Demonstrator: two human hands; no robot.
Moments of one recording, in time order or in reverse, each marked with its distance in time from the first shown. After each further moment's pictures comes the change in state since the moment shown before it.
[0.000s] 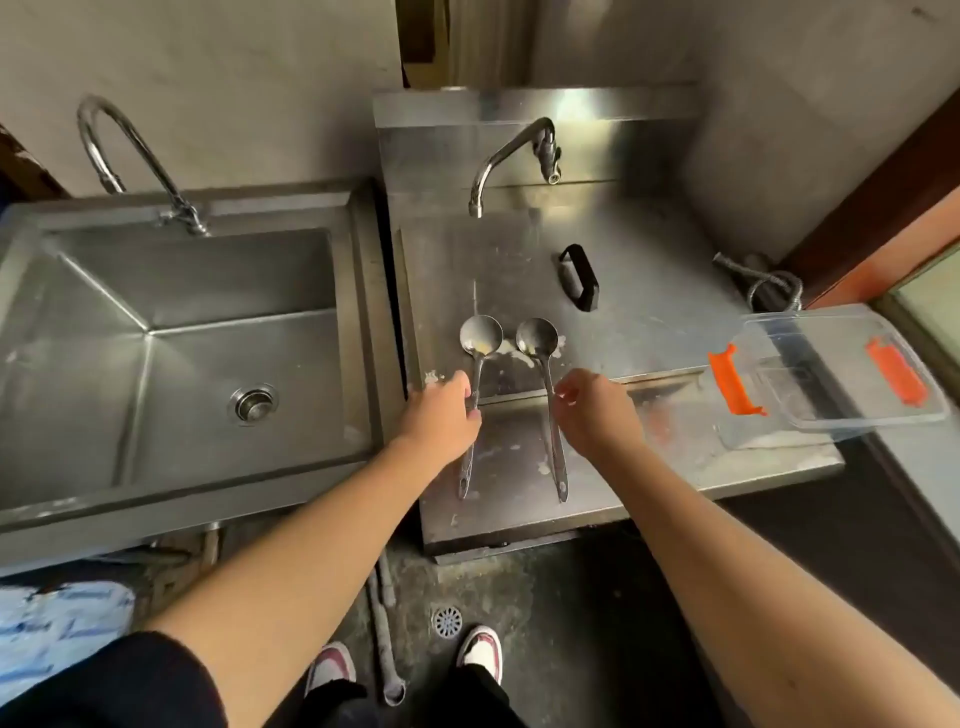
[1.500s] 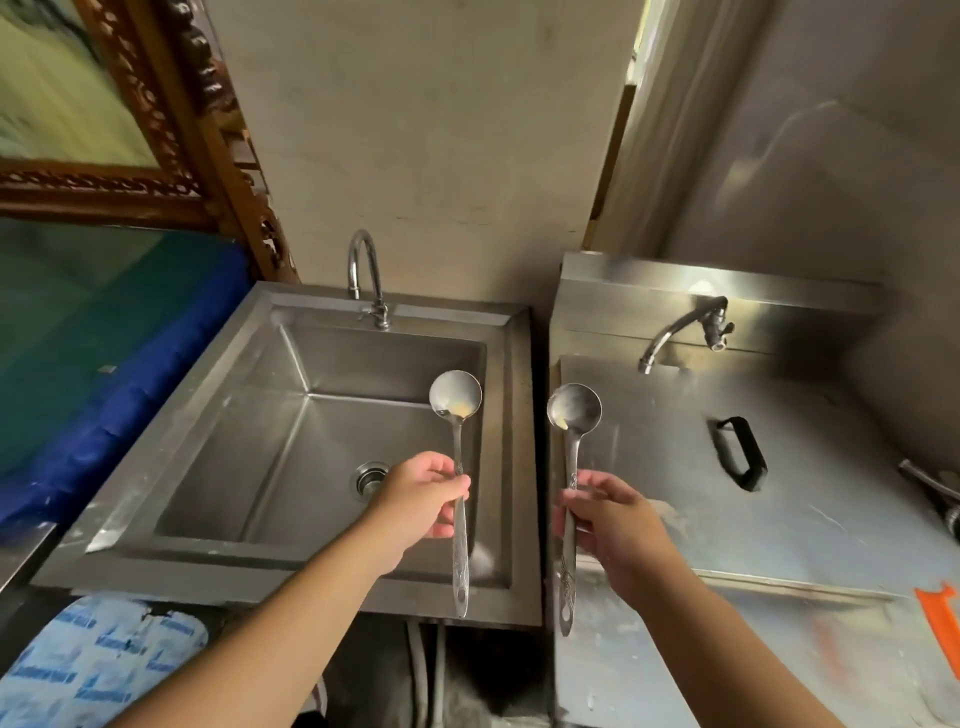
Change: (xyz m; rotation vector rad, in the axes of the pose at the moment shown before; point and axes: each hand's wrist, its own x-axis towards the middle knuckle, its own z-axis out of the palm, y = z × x) left_hand -0.040 -0.158 -0.152 -1.063 0.097 -0.380; right_hand -0.005 -0.188 0.030 1.166 -0.404 0.283
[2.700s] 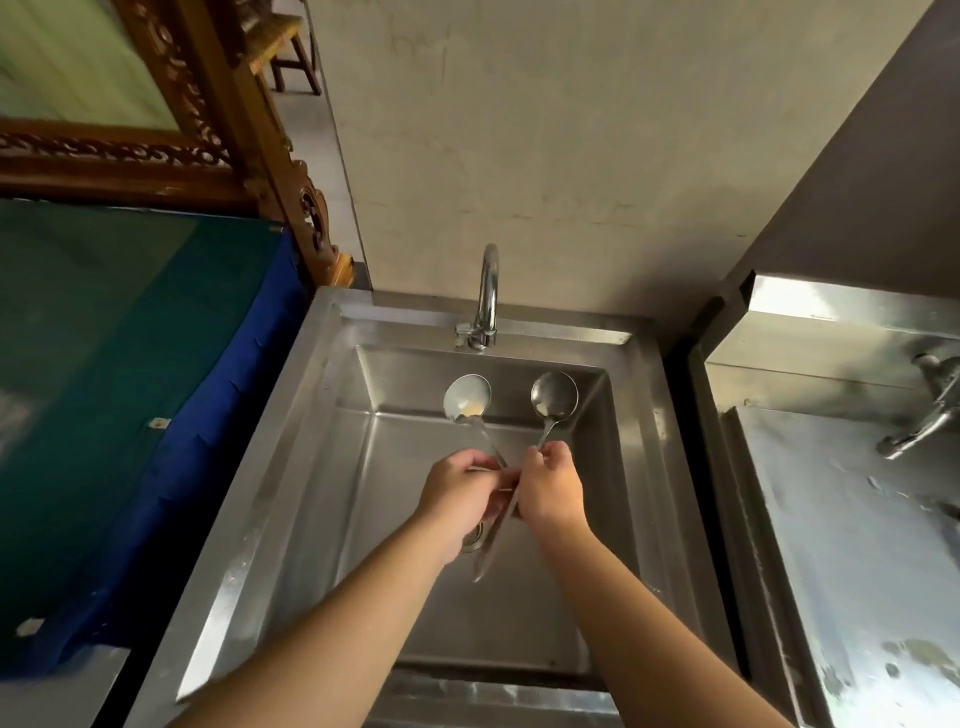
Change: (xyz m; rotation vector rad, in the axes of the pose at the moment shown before) left_hand 0.195 0.014 -0.182 -0.195 0.053 -0.206; right_hand 0.171 0.026 0.335 -0.518 0.196 -0.001
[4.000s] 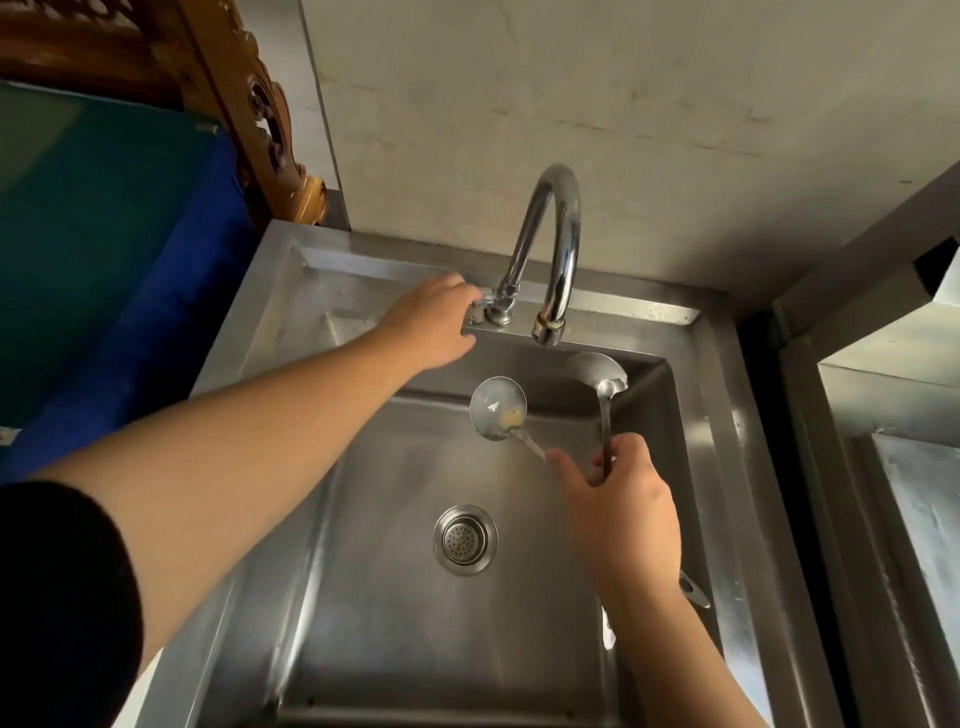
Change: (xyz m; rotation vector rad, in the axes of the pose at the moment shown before) left_hand 0.276 0.095 -0.067 1.312 0.016 0.728; right_hand 0.093 0.014 0.038 -0.491 0.320 -0.193
